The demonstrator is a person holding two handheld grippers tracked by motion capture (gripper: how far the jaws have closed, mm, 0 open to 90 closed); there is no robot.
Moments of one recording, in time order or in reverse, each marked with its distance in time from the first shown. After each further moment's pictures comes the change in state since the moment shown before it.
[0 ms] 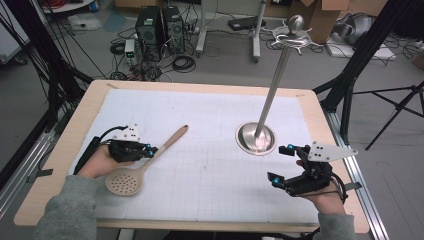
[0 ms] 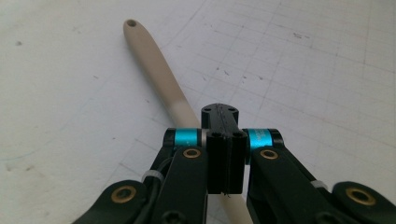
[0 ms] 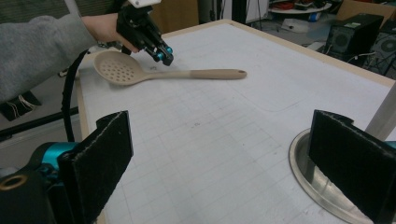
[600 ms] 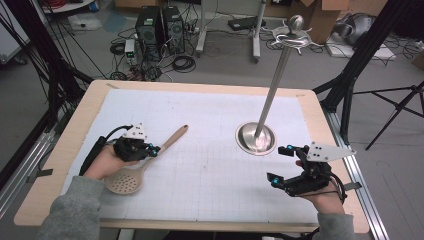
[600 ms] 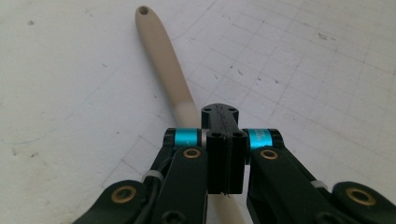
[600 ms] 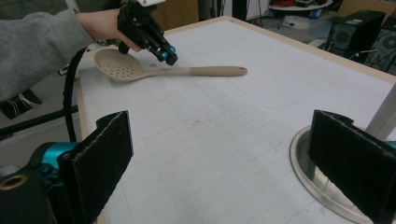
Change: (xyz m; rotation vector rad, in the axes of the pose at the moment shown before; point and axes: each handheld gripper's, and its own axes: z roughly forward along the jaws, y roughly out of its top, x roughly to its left) left arm -0.007 0.007 0.015 0.101 0.057 -0.072; right arm 0.000 -0.002 0.002 0.012 0.001 0.003
